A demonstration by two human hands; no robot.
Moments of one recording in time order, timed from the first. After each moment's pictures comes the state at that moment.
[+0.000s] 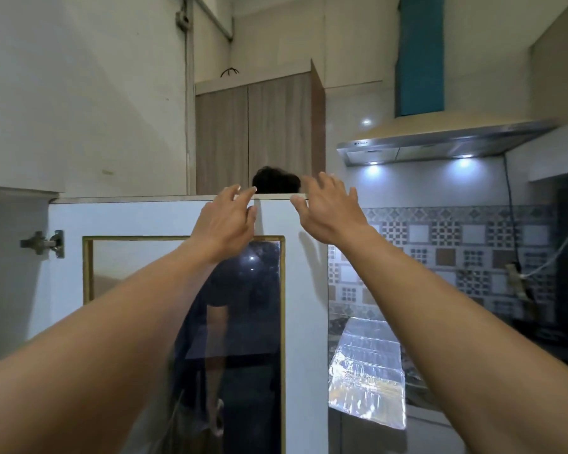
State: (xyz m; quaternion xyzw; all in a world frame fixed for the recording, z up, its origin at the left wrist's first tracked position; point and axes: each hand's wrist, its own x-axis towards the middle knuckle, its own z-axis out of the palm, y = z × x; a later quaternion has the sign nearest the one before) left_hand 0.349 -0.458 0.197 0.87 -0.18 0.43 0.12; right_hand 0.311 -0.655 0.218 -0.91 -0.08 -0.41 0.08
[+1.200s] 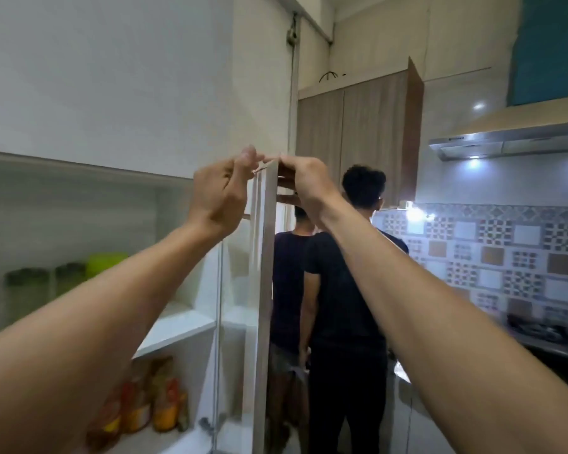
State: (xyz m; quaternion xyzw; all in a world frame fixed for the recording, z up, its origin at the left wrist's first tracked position) left_hand 0.034 -0.359 0.192 0.69 -0.18 0.56 0.42; right_hand 0.064 -0.503 0.221 -0.67 -0.37 -0.12 0.63
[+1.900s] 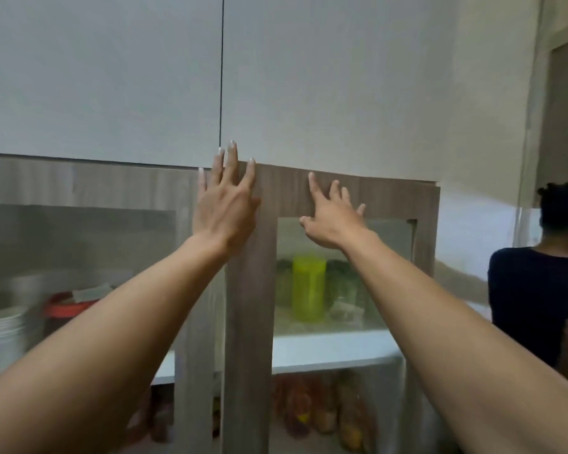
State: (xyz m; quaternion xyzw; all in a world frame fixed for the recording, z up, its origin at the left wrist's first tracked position) left_hand -0.047 -0.081 0.172 0.79 0.31 0.48 -0.21; right_hand 0.121 -0.178 0.178 -0.81 -0.50 -0.20 0.24
